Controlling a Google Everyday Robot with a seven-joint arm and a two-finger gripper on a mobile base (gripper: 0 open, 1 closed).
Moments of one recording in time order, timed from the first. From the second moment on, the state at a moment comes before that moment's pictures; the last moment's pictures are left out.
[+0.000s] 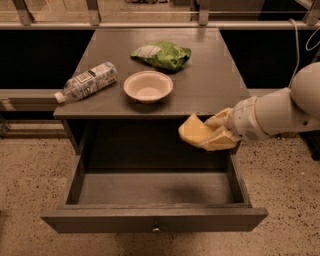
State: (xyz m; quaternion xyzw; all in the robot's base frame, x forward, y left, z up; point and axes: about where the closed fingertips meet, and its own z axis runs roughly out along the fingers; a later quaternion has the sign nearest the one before) arm 0.520 -0.132 0.819 -0.56 0.74 0.13 0.35
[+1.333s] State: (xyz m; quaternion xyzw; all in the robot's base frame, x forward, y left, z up) arm 0.533 -0.126 0.681 -0.59 0.69 0.18 0.38
